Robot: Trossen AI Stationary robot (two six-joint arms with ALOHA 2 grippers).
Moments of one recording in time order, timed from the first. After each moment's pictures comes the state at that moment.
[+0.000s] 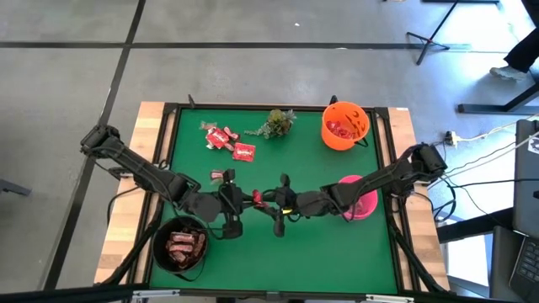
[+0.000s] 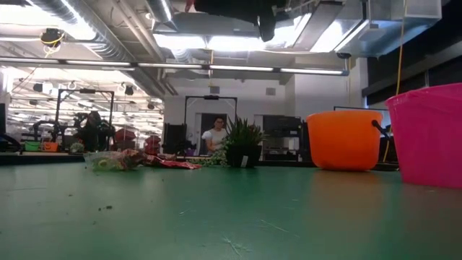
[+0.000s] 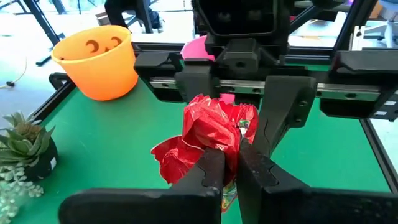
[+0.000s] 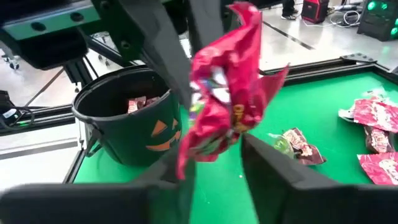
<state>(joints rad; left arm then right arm) -0.49 1.39 1.08 -0.23 -0.63 -0.30 0.35 1.74 1.12 0.36 0.39 0.26</state>
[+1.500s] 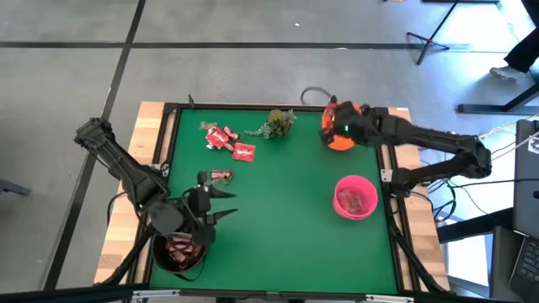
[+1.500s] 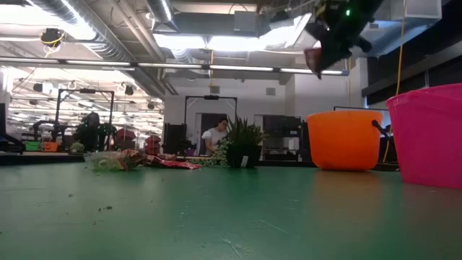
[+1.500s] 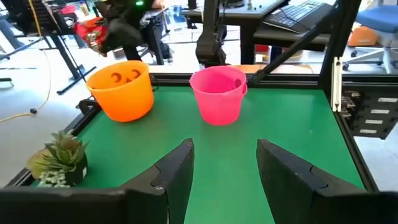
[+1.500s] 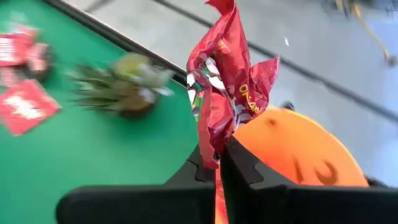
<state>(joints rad) -0.70 1.23 1.08 -0.35 -0.90 -0.33 -0.24 1.19 1.12 -0.79 0.60 0.47</state>
